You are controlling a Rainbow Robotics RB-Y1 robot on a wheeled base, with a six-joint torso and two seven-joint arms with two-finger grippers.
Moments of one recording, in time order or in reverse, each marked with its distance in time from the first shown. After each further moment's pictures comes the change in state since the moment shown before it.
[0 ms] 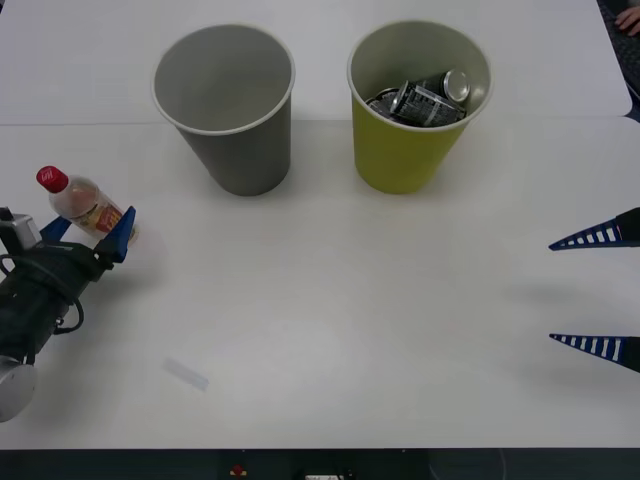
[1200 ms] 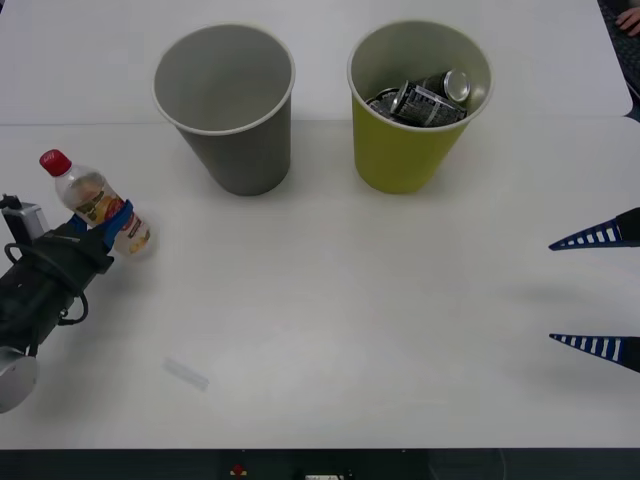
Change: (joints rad) right arm 0.000 0.000 0.000 0.000 0.000 0.000 0.000; left arm -0.019 0.024 -0.002 -0.049 -0.039 0.022 0.018
